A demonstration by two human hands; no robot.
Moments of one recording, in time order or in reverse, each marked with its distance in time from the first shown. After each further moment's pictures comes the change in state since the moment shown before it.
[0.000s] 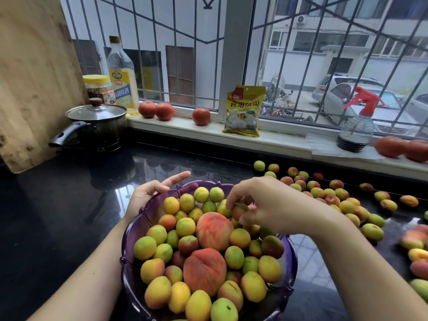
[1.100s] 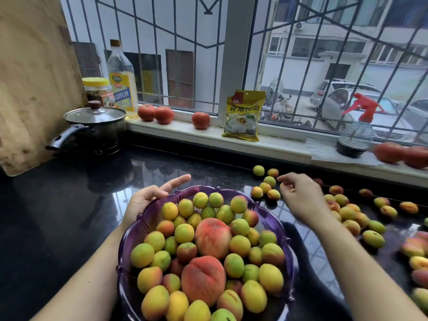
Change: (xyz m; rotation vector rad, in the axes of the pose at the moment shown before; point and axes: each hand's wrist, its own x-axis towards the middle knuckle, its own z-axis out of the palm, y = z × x) left_hand 0.004 0.002 -0.009 -0.001 -0.090 -0.028; right_hand 0.013 0.115 0.035 0.123 0.559 0.573
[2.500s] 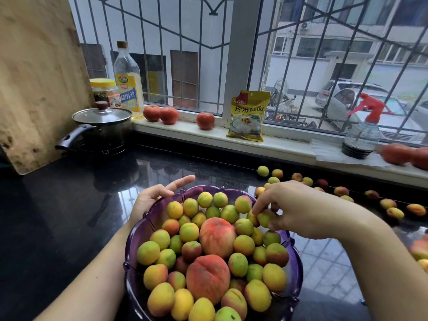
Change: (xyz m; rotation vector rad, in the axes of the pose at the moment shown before) left_hand -0.002 -0.001 0.006 0.012 0.058 0.022; right_hand -0.044 -0.079 -0.061 -0.330 -0.604 -0.511
